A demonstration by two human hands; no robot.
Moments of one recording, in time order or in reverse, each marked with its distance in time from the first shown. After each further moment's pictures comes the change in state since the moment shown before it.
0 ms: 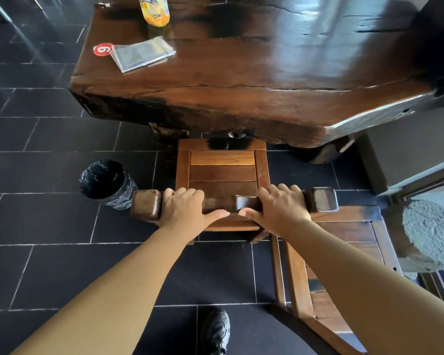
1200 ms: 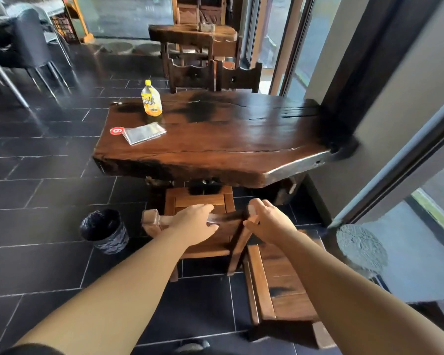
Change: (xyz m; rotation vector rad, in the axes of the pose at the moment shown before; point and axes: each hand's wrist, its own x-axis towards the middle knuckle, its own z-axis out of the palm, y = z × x) left_hand -0.147 0.070 -0.173 -0.309 -0.021 0.181; right_hand -0.189 0.037 -0.153 0.537 0.117 0.148
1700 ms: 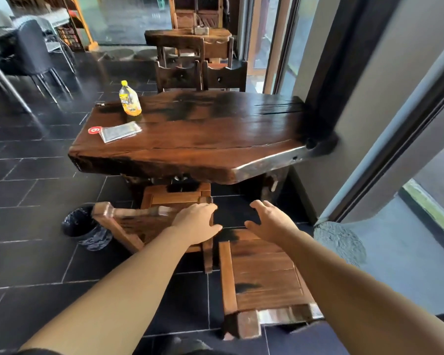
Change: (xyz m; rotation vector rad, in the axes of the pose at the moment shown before) left_hand 0.019 0.180 0.058 0.068 0.008 -0.008; right_hand -0.041 0.176 -0.046 -0.009 -0.002 -0.055
